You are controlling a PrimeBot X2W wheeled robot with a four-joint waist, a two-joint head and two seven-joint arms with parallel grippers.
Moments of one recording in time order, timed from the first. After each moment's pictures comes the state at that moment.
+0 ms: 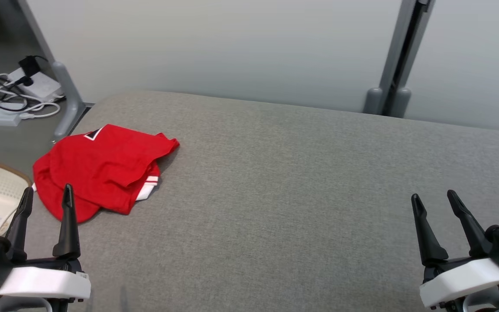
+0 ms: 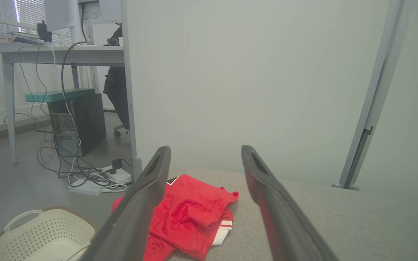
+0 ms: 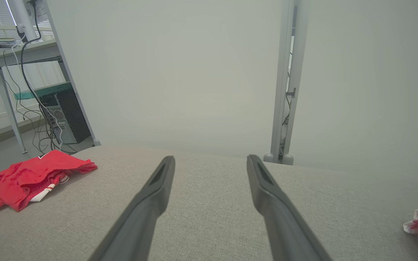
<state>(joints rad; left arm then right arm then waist) 0.02 0.40 -0.14 -0.05 -0.53 0.19 -0.22 0.03 -0.05 -0.02 -0.08 0.19 0.13 0.01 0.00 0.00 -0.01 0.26</state>
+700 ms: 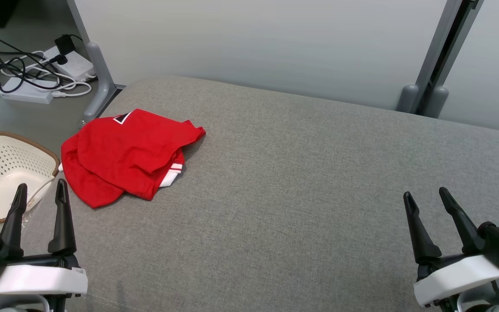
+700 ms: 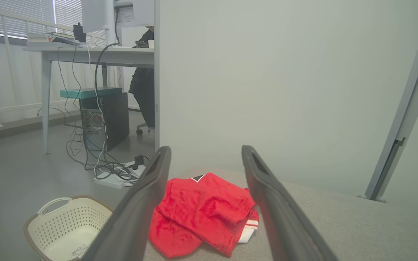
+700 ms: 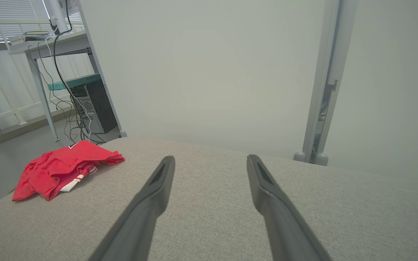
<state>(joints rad) 0.01 0.38 -0.11 -0.02 -0.55 0.16 -0.25 0.02 -0.05 0.01 -0.09 0.19 0.13 0.02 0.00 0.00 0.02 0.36</state>
